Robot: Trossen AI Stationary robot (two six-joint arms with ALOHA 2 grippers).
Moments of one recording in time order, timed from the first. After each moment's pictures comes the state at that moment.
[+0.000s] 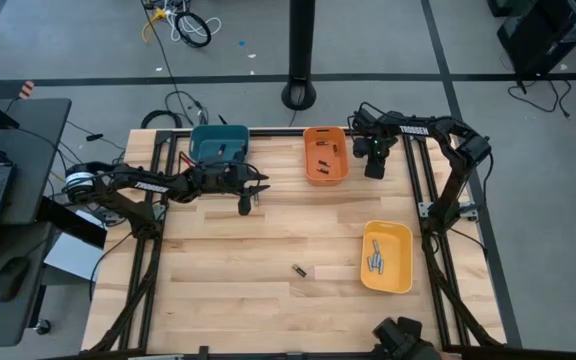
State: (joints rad) left arm 0.37 1.42 0.43 0.74 0.18 0.13; right arm -0.91 1.82 1.02 -0.80 0.12 -0.61
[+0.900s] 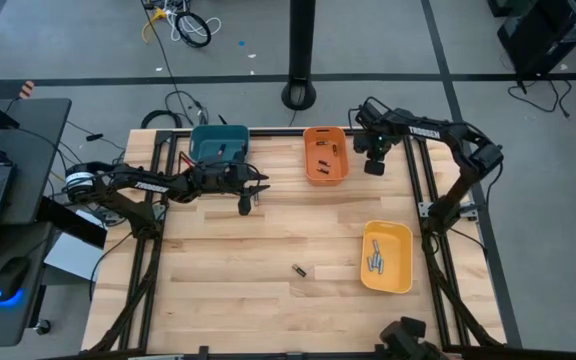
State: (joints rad) left arm 0.37 1.42 0.43 0.74 0.18 0.13; right arm -0.91 1.67 1.03 -0.80 0.07 -0.64
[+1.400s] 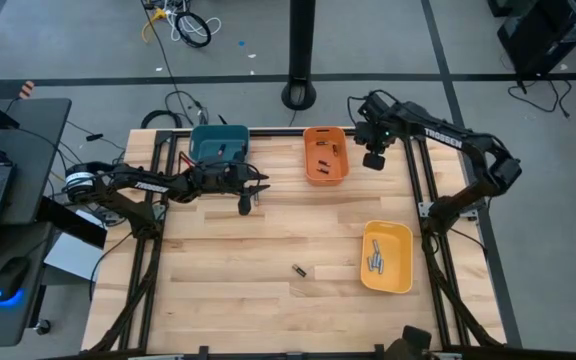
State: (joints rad) left arm 0.37 1.42 0.43 0.75 0.18 0.13; right arm -0.81 1.49 1.15 -0.94 0.08 -0.53
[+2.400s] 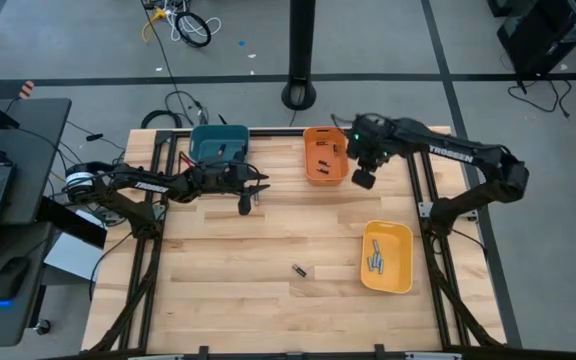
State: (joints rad) left arm 0.37 1.42 0.43 0.75 0.18 0.13; right arm -0.53 1.41 1.17 -1.05 0.11 -0.11
